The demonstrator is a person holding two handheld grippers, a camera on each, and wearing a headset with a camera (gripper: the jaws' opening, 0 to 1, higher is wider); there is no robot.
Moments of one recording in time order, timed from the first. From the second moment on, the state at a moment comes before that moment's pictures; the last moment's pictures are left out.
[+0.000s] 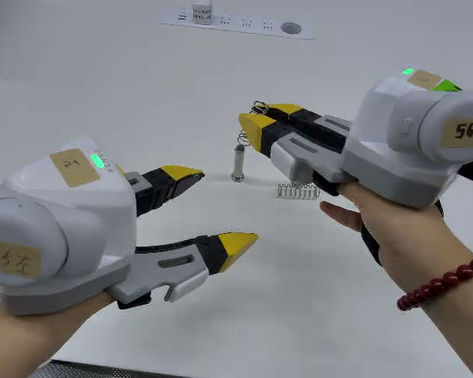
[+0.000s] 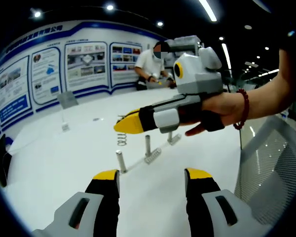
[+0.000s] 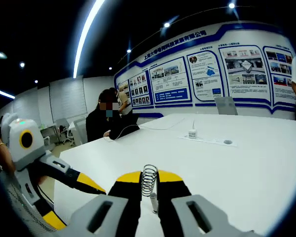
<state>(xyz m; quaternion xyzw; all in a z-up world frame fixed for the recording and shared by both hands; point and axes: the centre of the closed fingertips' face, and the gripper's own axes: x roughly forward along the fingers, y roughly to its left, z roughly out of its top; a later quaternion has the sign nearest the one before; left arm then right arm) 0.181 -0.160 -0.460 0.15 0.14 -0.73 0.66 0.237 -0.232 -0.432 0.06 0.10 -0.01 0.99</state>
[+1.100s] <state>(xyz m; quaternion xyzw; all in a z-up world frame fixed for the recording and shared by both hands) 0.188 -0.160 -0.468 0.14 0.16 -0.72 0.66 0.251 -0.231 -0.465 0.00 0.15 -0.01 0.99</state>
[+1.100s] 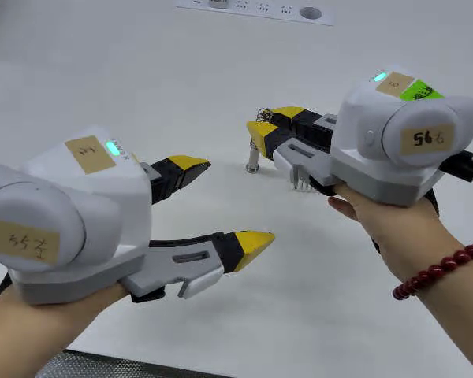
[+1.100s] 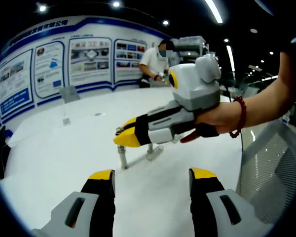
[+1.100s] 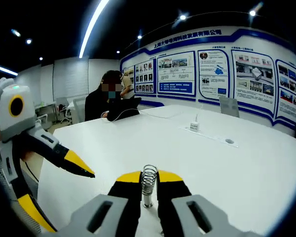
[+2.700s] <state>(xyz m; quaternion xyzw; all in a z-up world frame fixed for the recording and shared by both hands) 0.188 -0.160 -0.468 0.14 0.16 -0.71 0.67 0.249 -0.230 -0.504 -0.01 0.22 -0.01 0.98</state>
